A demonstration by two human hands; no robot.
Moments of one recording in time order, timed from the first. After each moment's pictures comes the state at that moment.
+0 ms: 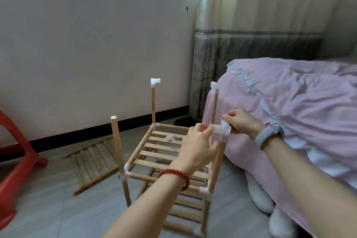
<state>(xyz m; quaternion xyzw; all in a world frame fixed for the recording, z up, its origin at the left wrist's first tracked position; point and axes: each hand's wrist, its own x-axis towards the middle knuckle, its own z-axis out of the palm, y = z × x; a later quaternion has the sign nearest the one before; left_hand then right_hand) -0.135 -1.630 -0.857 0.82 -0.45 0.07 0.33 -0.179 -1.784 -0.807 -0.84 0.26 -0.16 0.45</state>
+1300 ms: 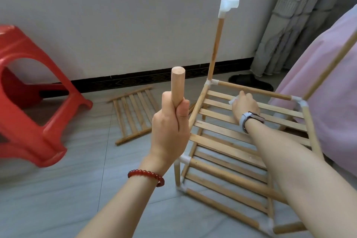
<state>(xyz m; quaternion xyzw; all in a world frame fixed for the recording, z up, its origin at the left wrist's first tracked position) 0.061 -1.519 -0.969 0.72 -0.30 0.22 0.58 0.109 -1.755 -1.039 -0.92 0.33 -0.12 0.16</state>
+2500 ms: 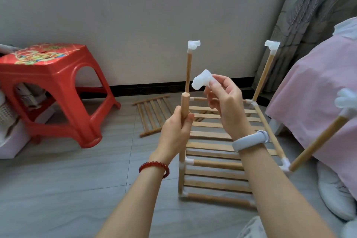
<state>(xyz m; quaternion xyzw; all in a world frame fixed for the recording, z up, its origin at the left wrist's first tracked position) -0.053 -1.429 -0.929 0.81 -0.23 0.06 0.54 -0.077 -1.559 -0.862 -0.65 -0.02 -0.22 0.73</state>
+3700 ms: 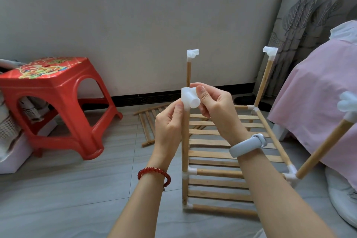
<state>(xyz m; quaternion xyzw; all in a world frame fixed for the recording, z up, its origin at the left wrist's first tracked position) -0.062 -1.426 -0.892 0.65 -0.23 0.11 0.71 -0.079 -1.545 -0.855 -0.72 -0.07 -0.20 0.66</state>
